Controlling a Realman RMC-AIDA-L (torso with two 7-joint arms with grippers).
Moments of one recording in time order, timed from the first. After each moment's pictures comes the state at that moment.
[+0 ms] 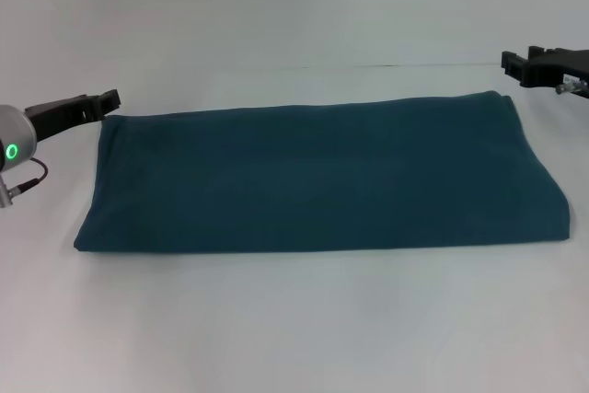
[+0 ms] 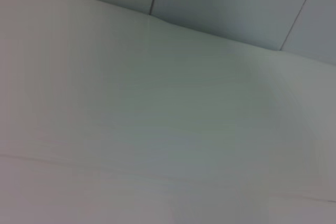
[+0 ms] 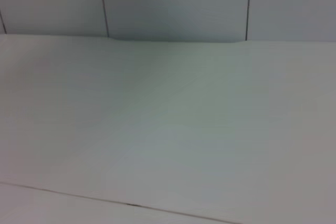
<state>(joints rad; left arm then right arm) -0.75 -2.11 0.32 0.53 2.21 0.69 -1.76 0.82 2.03 -0.42 -0.40 -2.07 -0.61 1.45</state>
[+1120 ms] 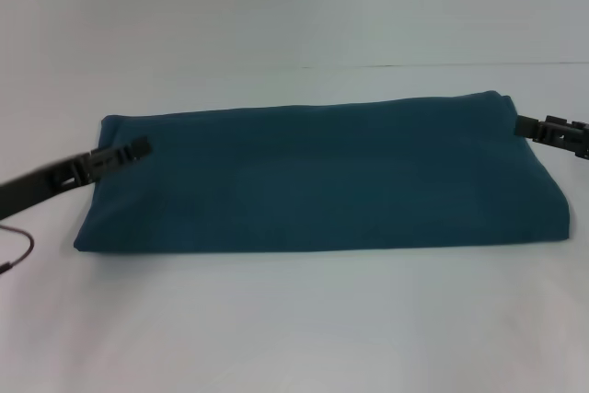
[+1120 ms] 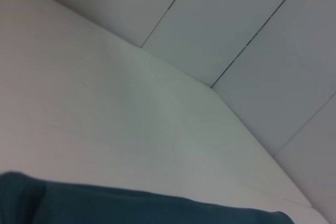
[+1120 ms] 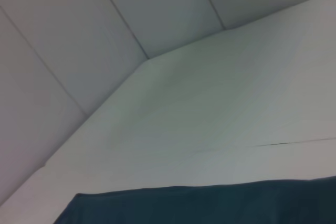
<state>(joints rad) -0.49 -2.16 0.32 0.77 2.09 1.38 -1.85 0.53 2.00 -0.42 -0.65 -2.05 -1.37 1.78</state>
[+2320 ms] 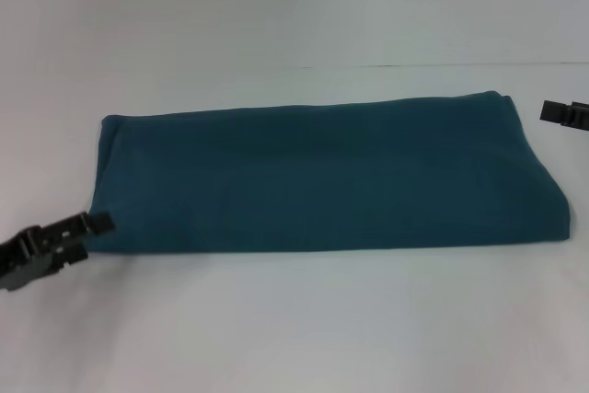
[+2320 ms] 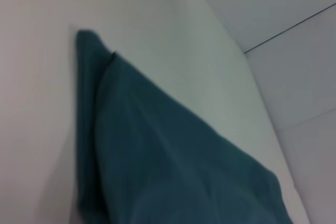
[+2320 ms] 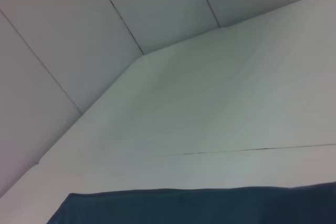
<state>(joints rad) -0.37 -2.14 0.26 0.88 2.25 1.61 -2.24 0.54 1.93 -0.44 -0.66 -2.07 -1.41 1.86</state>
